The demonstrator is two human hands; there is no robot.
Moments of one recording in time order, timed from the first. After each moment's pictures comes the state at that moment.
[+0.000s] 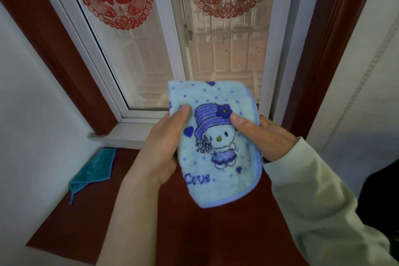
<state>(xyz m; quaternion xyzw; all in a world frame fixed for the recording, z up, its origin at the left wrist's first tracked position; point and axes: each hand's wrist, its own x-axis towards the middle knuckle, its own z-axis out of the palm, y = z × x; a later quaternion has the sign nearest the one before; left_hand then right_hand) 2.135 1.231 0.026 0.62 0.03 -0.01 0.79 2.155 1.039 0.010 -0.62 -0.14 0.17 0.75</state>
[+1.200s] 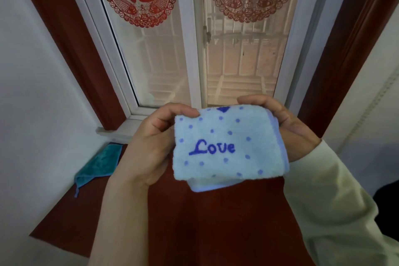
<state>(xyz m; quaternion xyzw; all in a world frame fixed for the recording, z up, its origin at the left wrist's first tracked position) 2.118 1.295 0.020 0.63 -0.13 0.05 0.77 2.166 1.056 0.011 -0.54 -0.33 0.08 0.77</state>
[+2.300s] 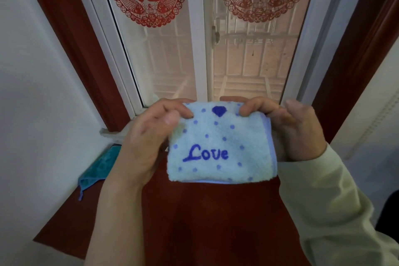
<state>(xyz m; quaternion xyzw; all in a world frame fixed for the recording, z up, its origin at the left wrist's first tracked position) 2.118 1.330 0.029 0.66 -0.15 0.10 0.73 2.168 1.094 0.027 -0.46 -0.30 0.19 0.82</state>
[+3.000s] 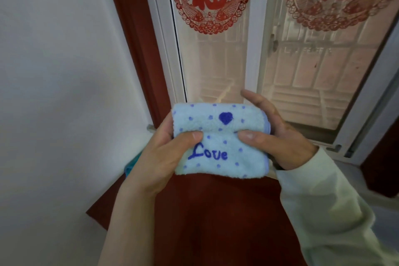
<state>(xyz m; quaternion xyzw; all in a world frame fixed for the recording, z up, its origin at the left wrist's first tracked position) 2.105 1.384 0.021 0.67 -0.03 0.14 0.73 2.194 1.179 0.018 -0.54 -0.32 0.17 0.76</state>
